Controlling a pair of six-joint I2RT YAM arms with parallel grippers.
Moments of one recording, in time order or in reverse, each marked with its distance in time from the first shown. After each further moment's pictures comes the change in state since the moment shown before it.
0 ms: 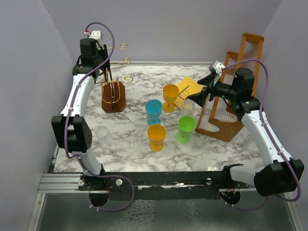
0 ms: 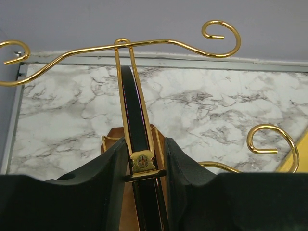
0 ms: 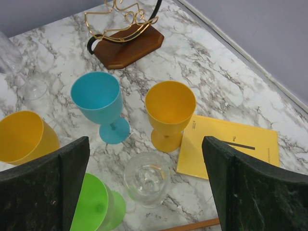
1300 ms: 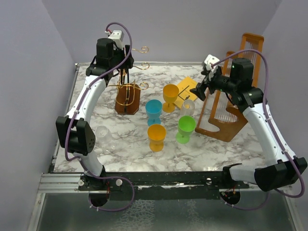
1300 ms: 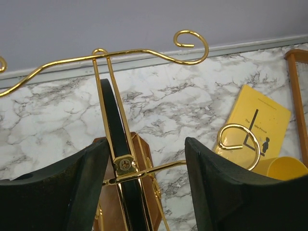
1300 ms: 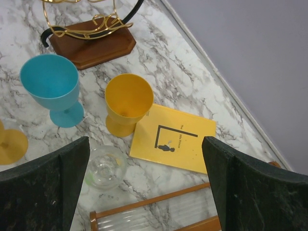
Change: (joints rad) left arm -0.185 -0.020 -0.016 0.031 0.086 -0.043; right arm 0.065 0.050 0.257 -0.282 0.221 -0.283
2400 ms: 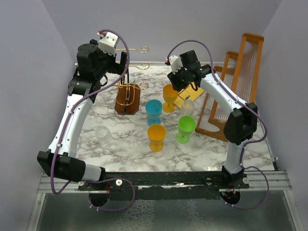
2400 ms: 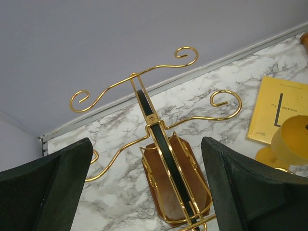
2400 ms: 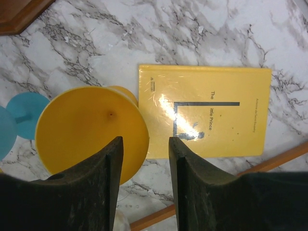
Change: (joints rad) left arm 0.000 -0.348 -0.133 -0.031 0.008 0.342; right arm 0.258 0.685 0.477 -0.251 0.496 0.186
